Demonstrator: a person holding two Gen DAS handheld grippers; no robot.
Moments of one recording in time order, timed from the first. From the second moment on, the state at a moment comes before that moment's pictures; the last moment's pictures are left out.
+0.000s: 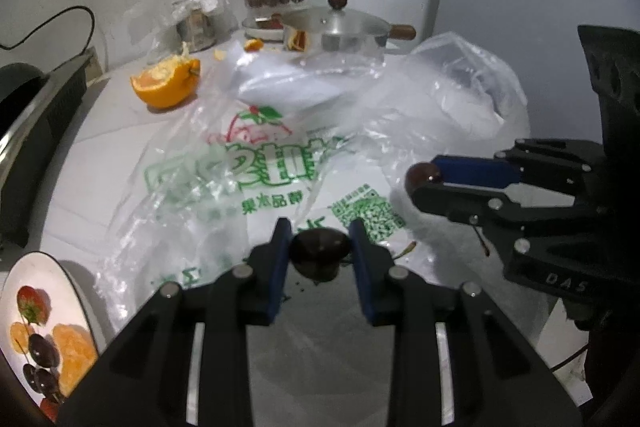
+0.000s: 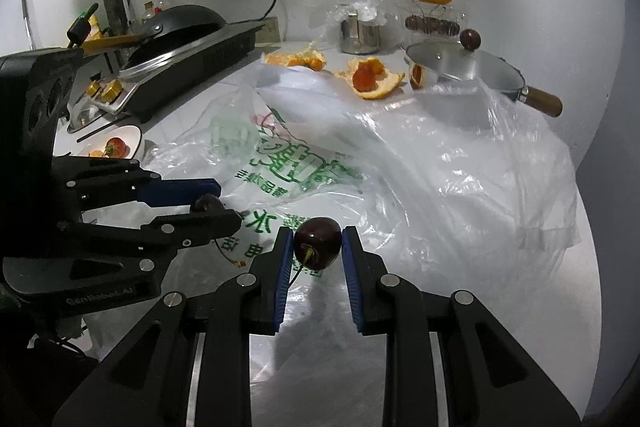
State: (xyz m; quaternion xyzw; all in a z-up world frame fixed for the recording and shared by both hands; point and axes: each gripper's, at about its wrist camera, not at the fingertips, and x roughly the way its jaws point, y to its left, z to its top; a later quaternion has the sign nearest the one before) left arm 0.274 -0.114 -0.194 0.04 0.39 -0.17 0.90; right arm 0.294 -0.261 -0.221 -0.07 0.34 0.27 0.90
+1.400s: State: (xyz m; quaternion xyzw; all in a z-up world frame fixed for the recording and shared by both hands) left arm 0.185 0.009 -0.166 -0.01 0.34 -0.12 0.93; right arm 0.229 -0.143 -0.187 -0.16 0.31 0.31 0.88
